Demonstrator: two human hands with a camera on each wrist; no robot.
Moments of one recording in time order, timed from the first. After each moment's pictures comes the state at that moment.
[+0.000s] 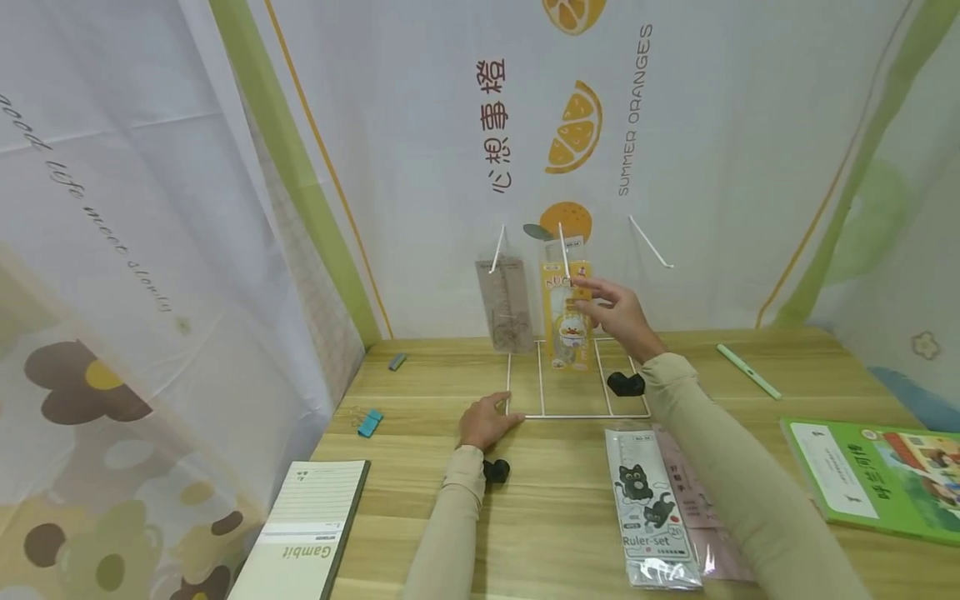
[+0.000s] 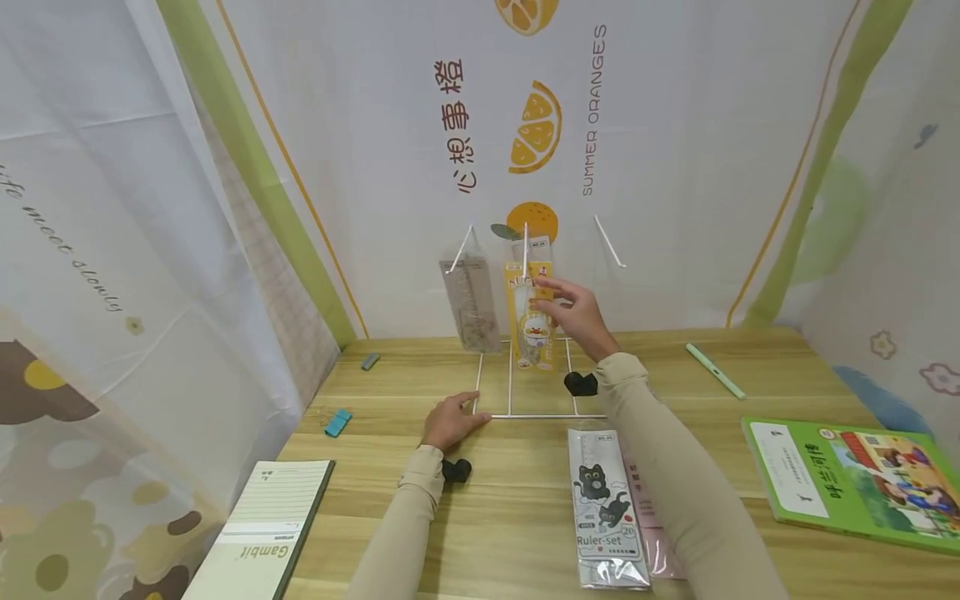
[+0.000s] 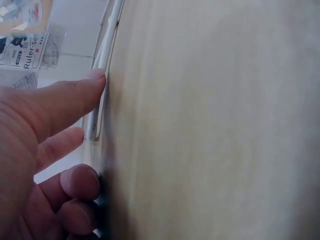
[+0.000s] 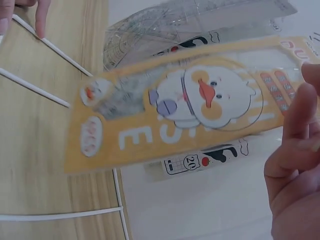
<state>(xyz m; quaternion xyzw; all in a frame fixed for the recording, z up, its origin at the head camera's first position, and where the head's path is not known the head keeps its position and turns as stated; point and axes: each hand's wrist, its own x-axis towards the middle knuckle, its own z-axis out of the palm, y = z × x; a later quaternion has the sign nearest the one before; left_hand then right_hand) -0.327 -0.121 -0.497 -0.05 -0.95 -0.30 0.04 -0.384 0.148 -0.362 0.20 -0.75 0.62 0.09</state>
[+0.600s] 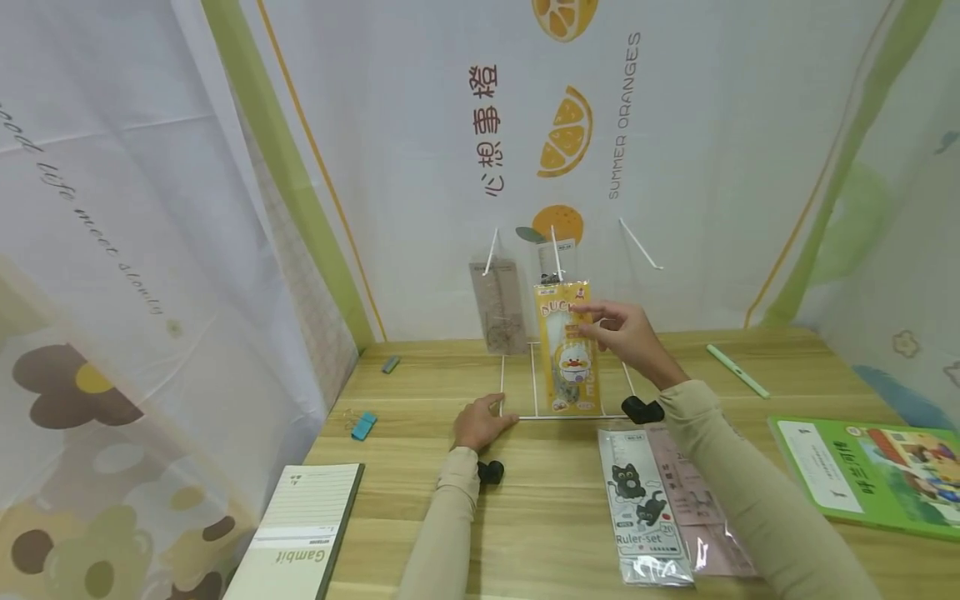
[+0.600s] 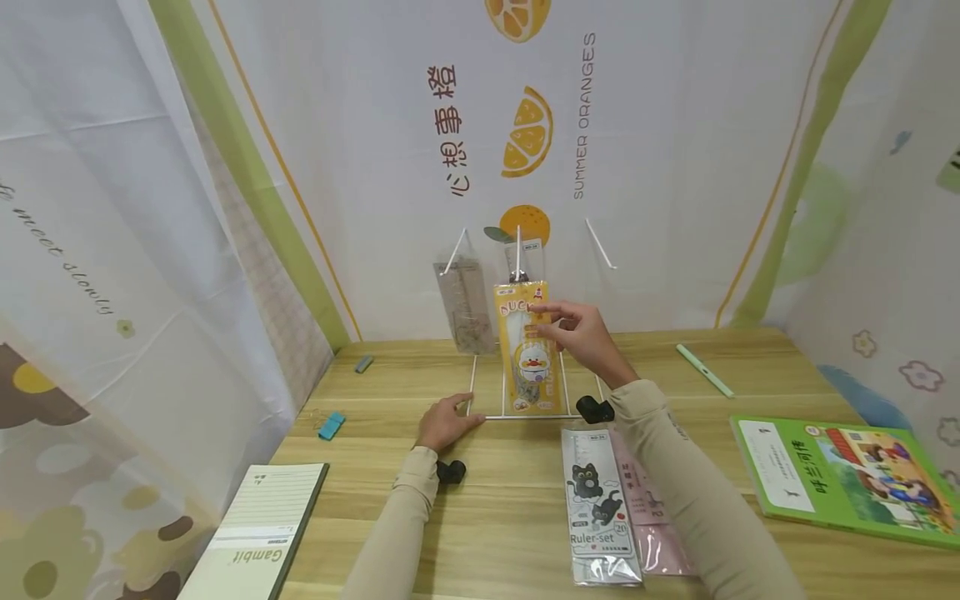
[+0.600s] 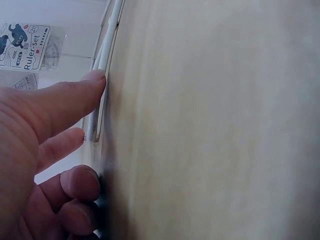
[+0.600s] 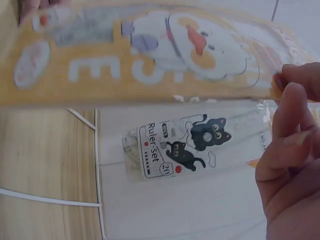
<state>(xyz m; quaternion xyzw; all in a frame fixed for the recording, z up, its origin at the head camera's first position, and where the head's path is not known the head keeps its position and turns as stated) -0.325 -0.121 -0.495 -0.05 -0.95 -0.31 0.03 -0.344 0.162 -0.364 0.26 -0.76 0.58 0.12</state>
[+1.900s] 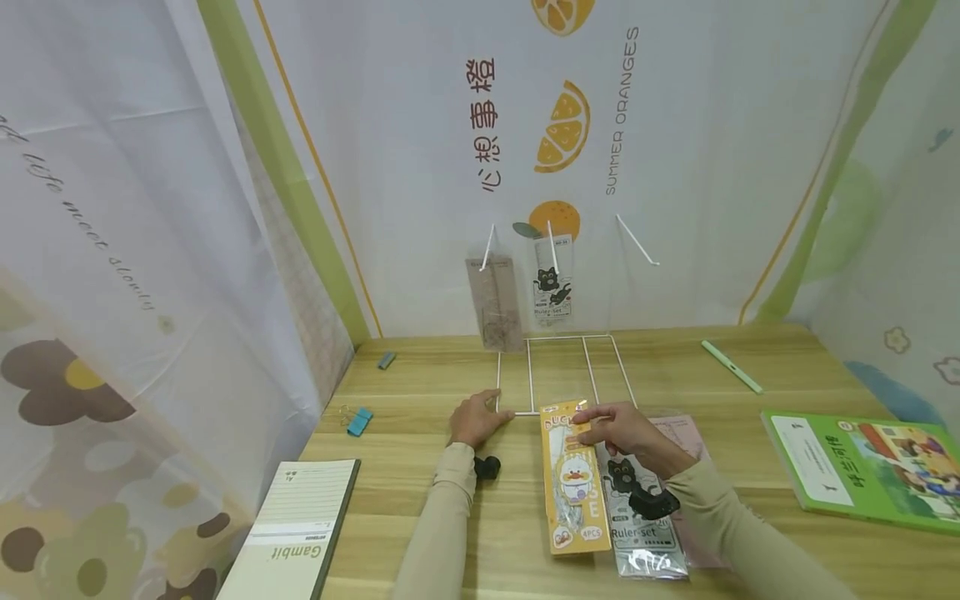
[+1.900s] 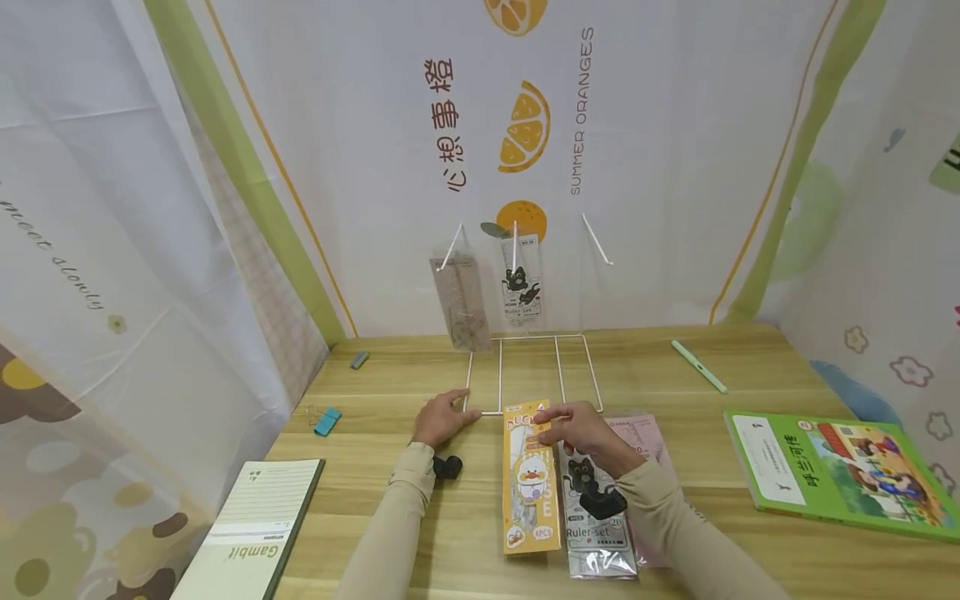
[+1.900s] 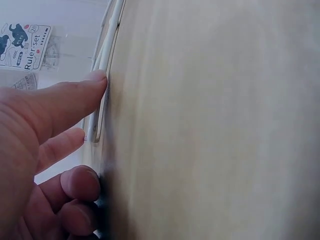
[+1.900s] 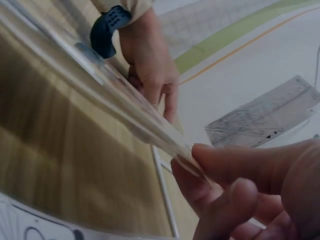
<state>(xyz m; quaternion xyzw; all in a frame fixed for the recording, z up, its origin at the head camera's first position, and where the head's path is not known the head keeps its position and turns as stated) -0.330 -0.123 -0.502 -0.05 -0.95 -0.31 0.04 -0.272 0.156 -0.457 0.11 -0.80 0.57 -0.15</state>
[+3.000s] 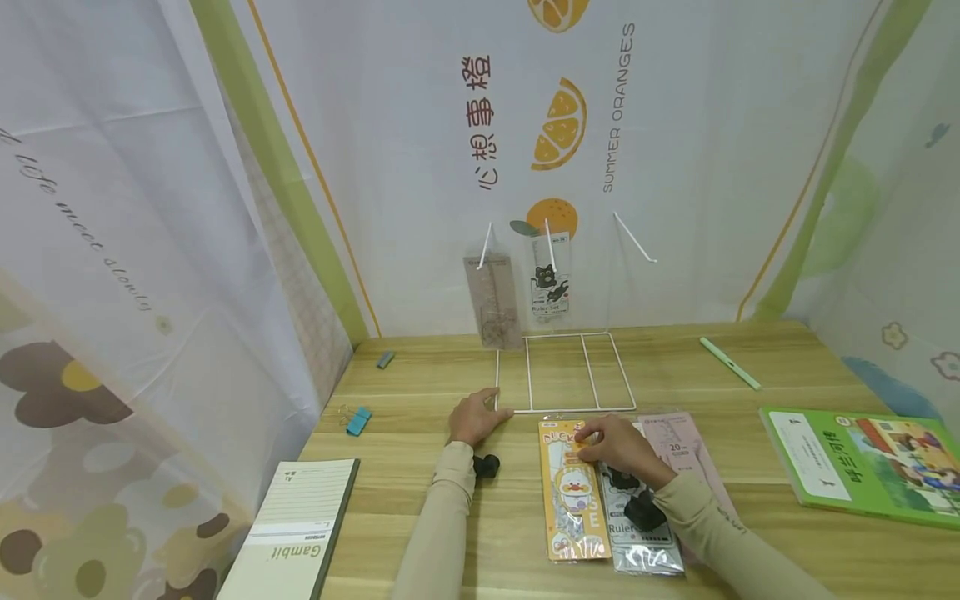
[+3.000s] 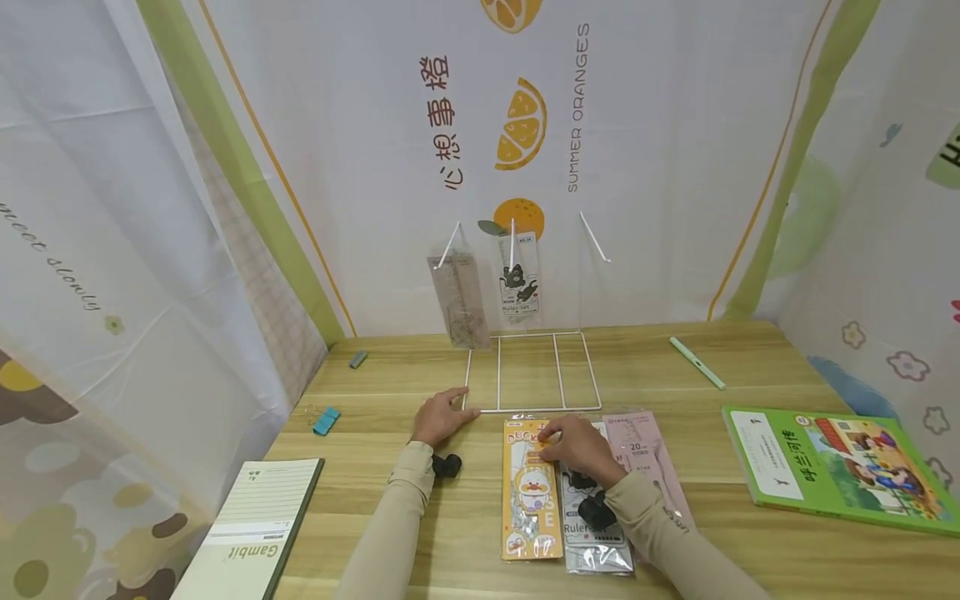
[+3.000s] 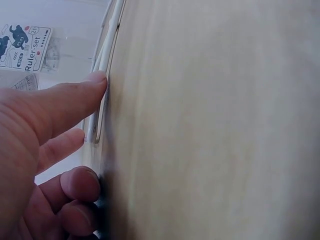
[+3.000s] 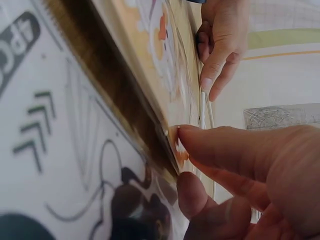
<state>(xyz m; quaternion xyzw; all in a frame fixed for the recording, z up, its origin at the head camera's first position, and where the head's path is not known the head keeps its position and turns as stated) -0.327 -0.121 -0.499 -0.06 -0.95 -0.31 0.05 -0.260 0.143 -0.486 0.09 -0.92 0.39 -0.03</state>
